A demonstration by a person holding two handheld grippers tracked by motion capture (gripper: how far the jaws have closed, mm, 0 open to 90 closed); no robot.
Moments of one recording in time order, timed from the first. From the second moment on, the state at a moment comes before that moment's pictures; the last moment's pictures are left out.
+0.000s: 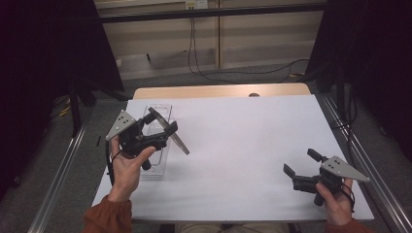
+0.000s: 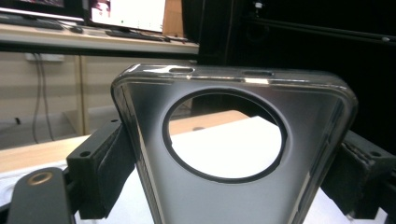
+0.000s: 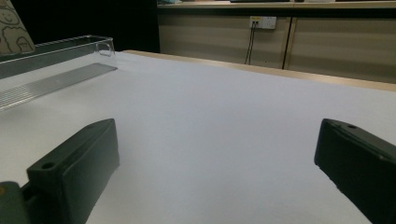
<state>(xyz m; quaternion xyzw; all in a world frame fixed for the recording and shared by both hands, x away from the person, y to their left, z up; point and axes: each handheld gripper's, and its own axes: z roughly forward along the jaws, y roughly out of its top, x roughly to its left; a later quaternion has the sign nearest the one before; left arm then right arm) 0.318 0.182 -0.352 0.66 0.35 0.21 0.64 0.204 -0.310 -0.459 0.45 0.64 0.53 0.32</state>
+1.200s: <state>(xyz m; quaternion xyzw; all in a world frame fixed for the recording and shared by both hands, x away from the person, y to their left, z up) 0.341 0.224 -0.336 0.63 0.39 0.27 0.61 0.205 -0.309 -0.460 0.44 0.65 0.53 0.32</state>
